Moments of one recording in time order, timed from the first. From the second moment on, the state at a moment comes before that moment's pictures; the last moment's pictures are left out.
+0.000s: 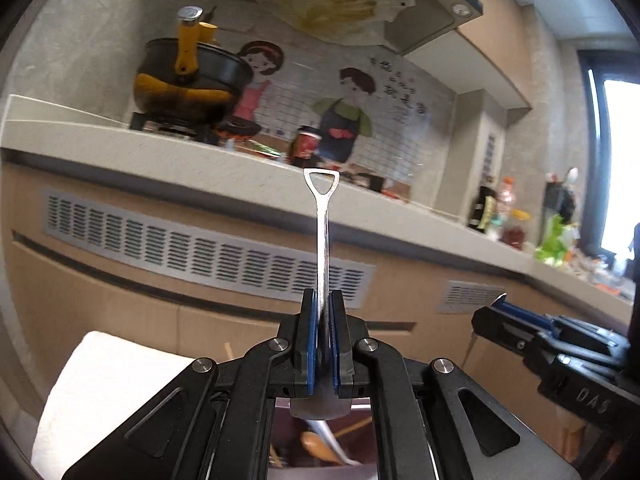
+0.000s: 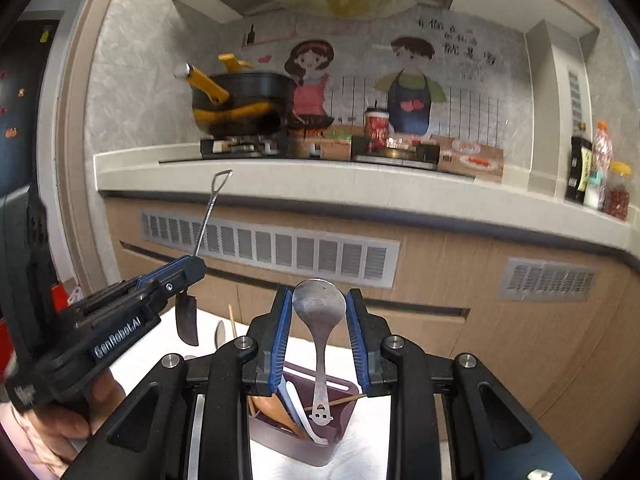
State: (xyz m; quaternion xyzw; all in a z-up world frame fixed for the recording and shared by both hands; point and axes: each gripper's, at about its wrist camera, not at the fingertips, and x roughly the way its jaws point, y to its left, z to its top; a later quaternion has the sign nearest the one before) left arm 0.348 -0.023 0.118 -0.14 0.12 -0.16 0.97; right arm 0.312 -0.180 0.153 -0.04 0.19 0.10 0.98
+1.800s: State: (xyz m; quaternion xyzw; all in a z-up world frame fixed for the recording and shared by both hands) left arm 0.128 0.005 0.026 -0.02 0.28 -0.05 0.96; right arm 0.134 -0.192 0.029 0.01 0.29 0.00 0.96
